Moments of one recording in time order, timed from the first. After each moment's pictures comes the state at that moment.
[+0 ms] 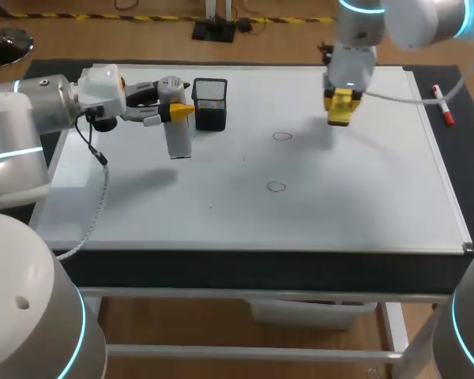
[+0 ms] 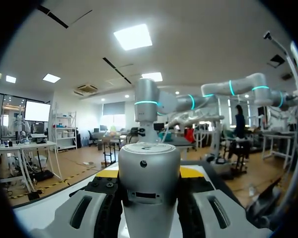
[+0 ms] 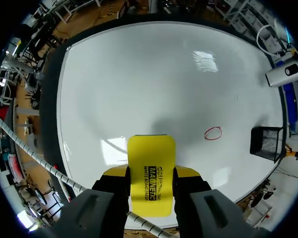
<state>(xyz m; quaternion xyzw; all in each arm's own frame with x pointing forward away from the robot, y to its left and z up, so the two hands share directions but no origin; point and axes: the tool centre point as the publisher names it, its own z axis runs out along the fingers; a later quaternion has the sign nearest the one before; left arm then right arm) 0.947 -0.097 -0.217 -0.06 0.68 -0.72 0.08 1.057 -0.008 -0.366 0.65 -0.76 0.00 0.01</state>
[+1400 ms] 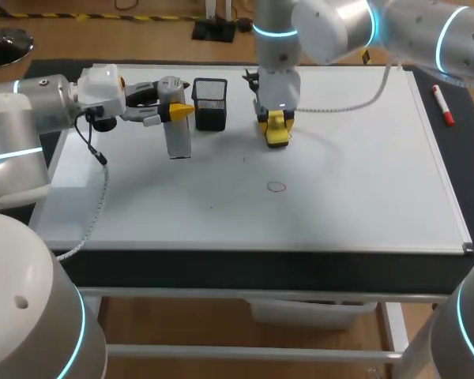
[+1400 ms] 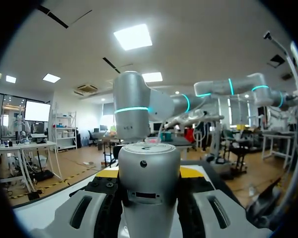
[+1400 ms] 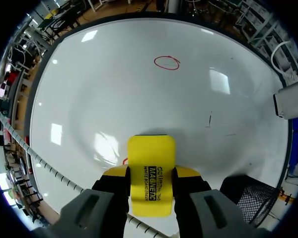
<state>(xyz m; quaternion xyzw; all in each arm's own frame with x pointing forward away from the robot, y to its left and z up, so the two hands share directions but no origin) 0.947 -0.096 -0.217 -0.06 0.68 -0.72 0.08 1.040 0.127 -0.421 0.73 -0.68 -0.02 0.05</state>
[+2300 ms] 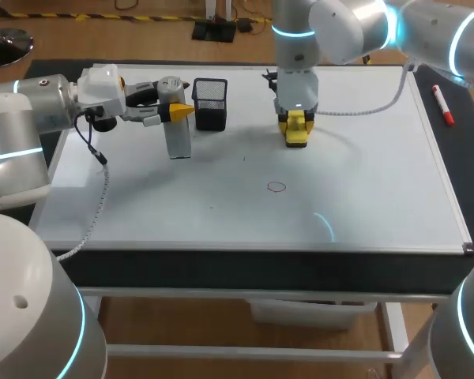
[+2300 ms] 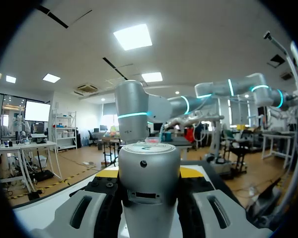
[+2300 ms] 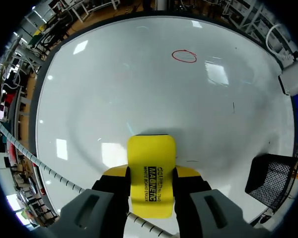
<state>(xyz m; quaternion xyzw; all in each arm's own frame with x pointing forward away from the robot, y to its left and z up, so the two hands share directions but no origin) 0.947 -0.096 -0.217 -0.06 0.68 -0.72 0.08 1.046 0.071 -0.430 0.68 -0.73 -0.01 0.07</state>
